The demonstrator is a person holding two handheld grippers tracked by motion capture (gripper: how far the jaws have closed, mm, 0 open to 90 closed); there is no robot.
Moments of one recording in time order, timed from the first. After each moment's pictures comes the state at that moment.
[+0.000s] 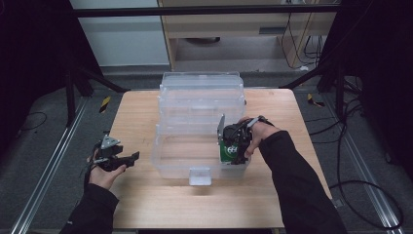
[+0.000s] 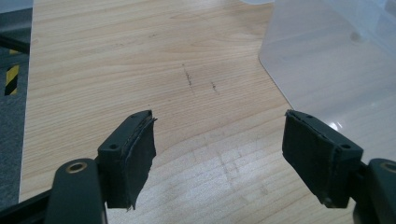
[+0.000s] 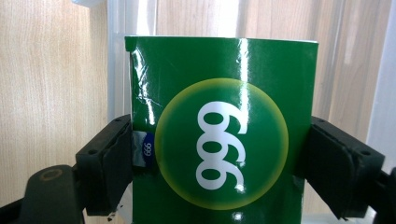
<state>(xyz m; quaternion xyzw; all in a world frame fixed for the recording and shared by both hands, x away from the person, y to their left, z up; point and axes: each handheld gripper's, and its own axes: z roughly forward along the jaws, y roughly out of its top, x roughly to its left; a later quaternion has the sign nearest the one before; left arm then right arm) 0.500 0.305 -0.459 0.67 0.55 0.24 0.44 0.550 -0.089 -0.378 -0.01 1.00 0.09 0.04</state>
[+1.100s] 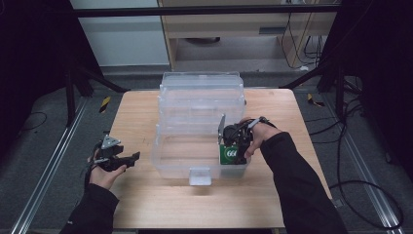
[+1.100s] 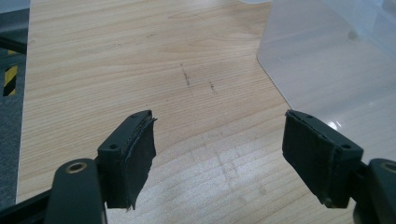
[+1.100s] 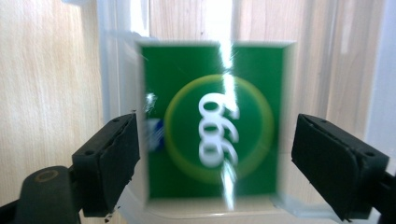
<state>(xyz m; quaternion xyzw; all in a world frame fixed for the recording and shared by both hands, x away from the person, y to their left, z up) 0.500 0.304 -0.460 0.67 0.55 0.23 0.44 0.548 -0.091 -0.376 0.01 0.99 0.09 0.05</state>
